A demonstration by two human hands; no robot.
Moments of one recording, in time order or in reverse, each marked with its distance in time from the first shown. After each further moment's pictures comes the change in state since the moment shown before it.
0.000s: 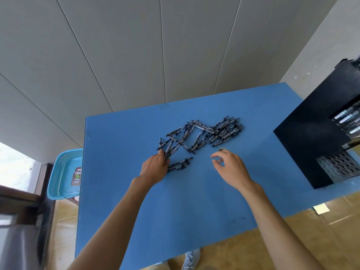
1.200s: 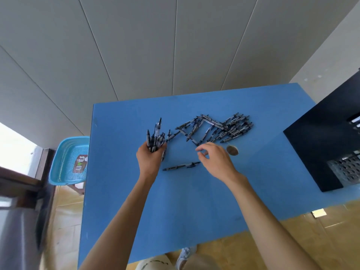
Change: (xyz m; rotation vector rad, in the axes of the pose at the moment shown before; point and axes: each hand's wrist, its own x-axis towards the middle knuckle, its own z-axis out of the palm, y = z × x) left_hand -0.028 -0.003 -0.013 -1.043 0.505 -0.357; right_hand 0.018 -0.065 0.029 0.016 -0.057 -0.140
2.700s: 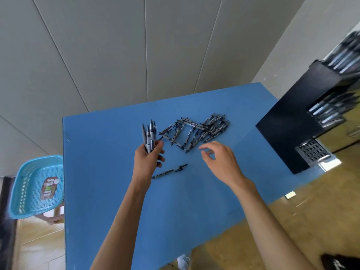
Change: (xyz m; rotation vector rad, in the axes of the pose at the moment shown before) left_hand -0.010 0.036 -0.002 -0.225 -0.369 -0.075; right_hand -0.040 -0.008 -0.029 0.018 0.229 0.157
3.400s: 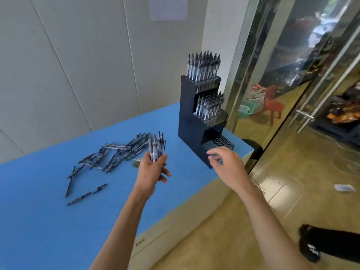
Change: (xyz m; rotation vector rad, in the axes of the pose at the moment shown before) left_hand -0.153 0.014 0.284 0.091 -0.322 0.062; right_hand -0.151 0.201 -0.230 0.052 0.324 0.113
